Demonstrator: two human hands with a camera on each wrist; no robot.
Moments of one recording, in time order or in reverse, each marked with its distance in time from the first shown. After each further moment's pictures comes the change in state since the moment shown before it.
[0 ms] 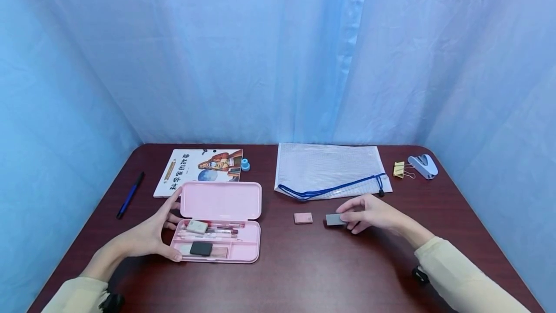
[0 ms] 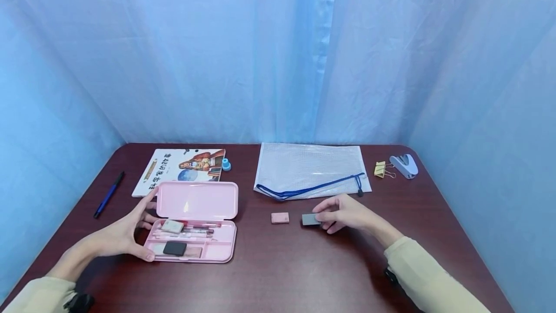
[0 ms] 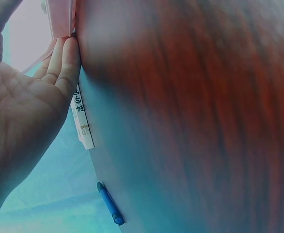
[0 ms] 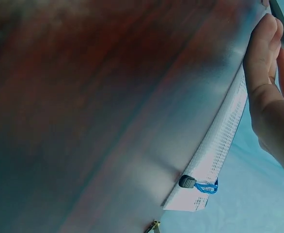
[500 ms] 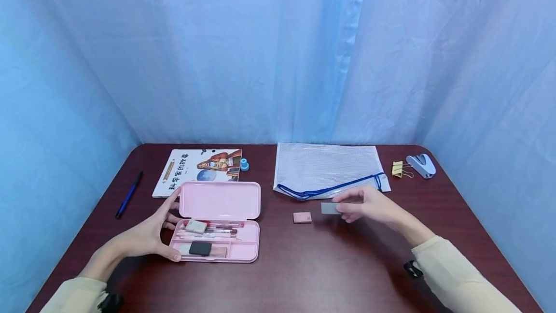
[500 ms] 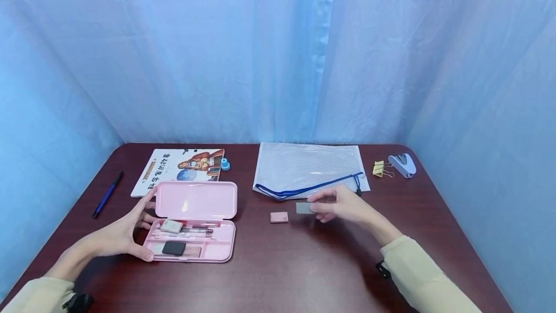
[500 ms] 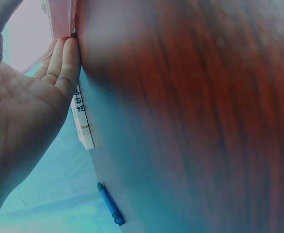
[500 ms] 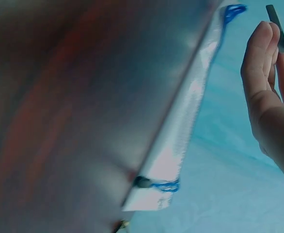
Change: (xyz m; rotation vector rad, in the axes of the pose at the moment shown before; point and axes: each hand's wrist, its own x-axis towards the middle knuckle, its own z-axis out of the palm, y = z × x) left_hand 0.000 -0.002 -0.001 -0.002 0.000 0.003; right_hand 0.000 -0.027 0.006 -0.026 0.064 -0.137
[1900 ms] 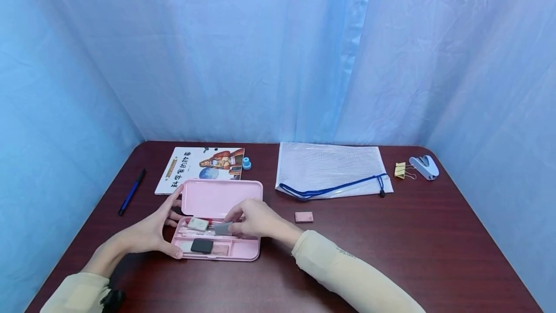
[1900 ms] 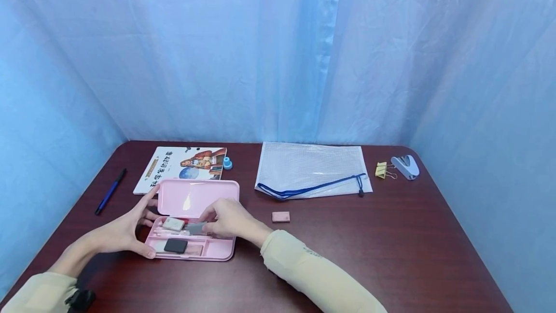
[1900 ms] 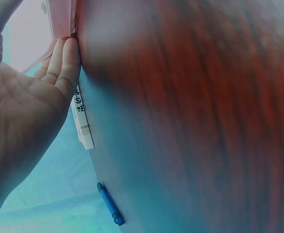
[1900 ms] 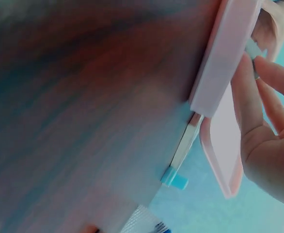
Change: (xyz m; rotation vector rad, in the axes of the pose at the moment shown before) left_hand 0.001 0.004 0.000 -0.014 -0.006 -0.029; right_hand 0.128 -0.075 0.210 -0.426 -0.096 -0.217
